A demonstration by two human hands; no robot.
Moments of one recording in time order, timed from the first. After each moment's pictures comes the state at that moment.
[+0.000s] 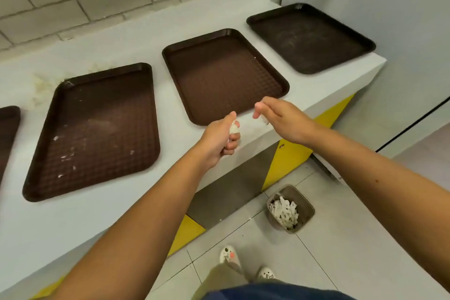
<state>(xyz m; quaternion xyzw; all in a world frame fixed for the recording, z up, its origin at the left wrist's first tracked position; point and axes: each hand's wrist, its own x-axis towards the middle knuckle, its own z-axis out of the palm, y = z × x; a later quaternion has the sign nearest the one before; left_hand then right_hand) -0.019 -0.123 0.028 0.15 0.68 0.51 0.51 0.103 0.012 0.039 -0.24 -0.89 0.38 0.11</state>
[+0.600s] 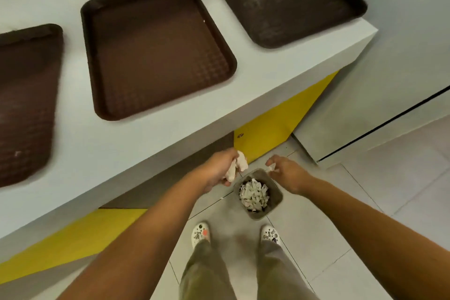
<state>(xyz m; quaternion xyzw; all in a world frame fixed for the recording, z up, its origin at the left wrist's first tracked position) 0.087 -0.004 -0.109 0.13 0.71 0.36 0.59 0.254 0.133 -0.184 -0.34 -0.85 0.37 -0.19</state>
